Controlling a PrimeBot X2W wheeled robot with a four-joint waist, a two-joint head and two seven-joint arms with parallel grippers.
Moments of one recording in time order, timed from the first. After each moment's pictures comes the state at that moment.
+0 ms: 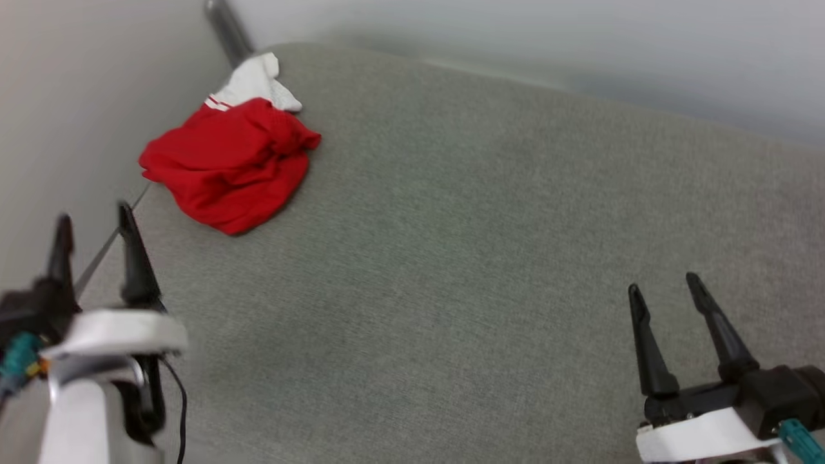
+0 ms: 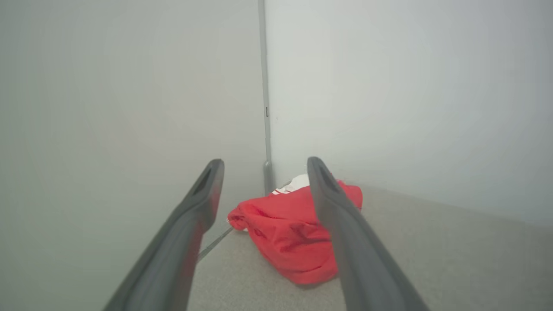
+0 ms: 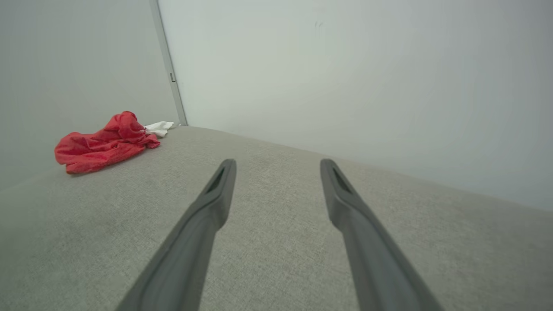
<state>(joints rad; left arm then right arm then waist) -0.21 0.11 0.20 0.12 -0.15 -0.01 -0.26 0.05 -0.05 0.03 -0.06 0.00 0.13 -0.26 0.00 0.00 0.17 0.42</state>
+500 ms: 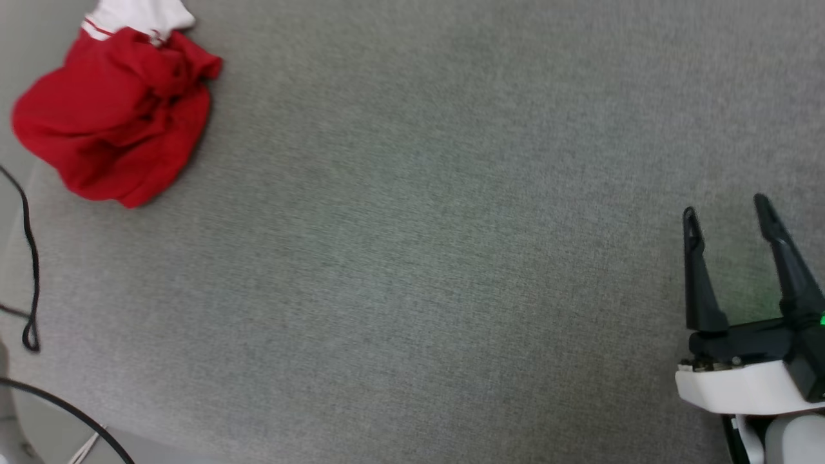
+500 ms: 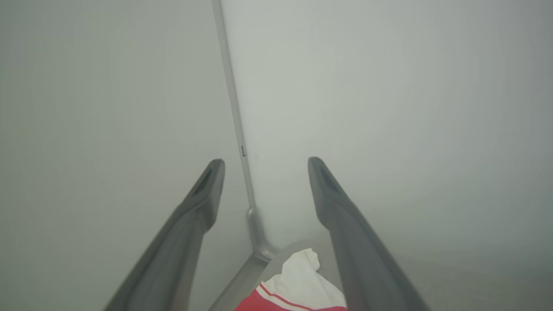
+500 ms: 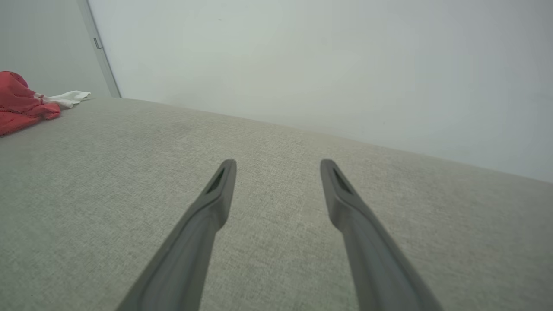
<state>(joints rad) -0.78 0.40 0.30 0.43 -0.32 -0.12 -0.26 -0.07 -0.05 -0.05 -0.17 -0.12 0.13 -0.26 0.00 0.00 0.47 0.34</state>
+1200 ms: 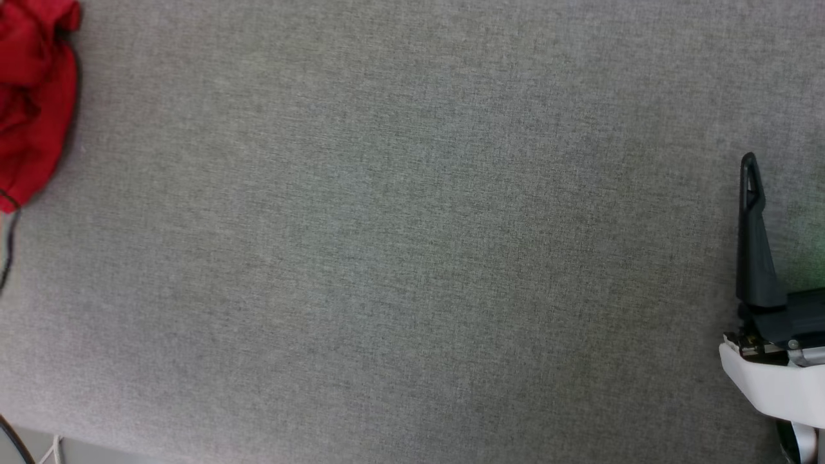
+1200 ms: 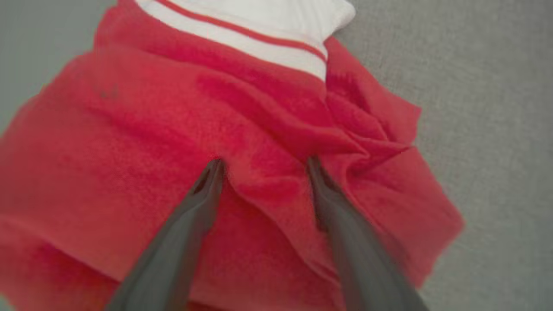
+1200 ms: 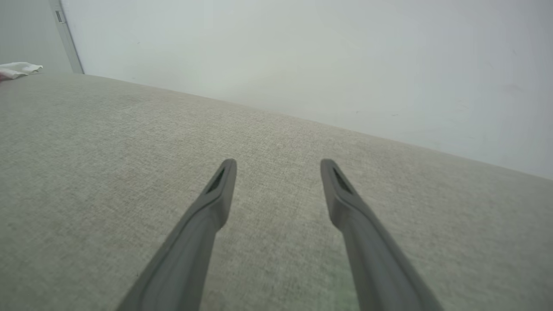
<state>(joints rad) -1.04 0.72 -0.19 0.73 -0.87 -0.13 0.59 -0.12 -0.11 -0.07 -0.37 -0.16 0.13 -0.26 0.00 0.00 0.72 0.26</state>
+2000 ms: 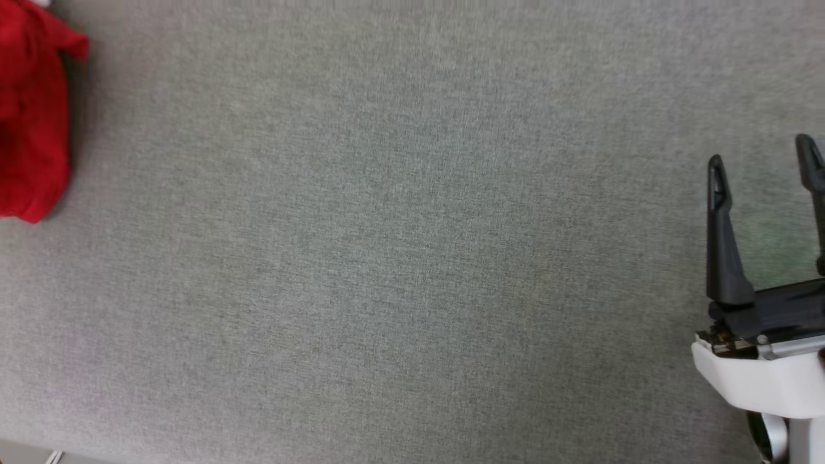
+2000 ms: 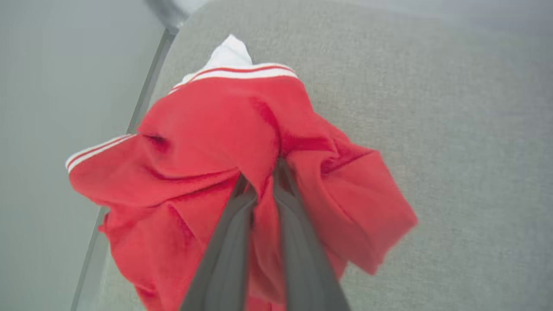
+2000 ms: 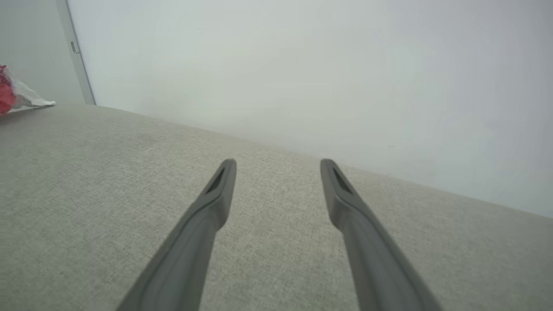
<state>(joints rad) -1.05 0.82 -0.38 0.65 -1.00 -0.13 0.57 -0.14 -0.09 -0.03 -0.33 -0.15 0.13 -0.26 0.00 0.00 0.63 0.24</state>
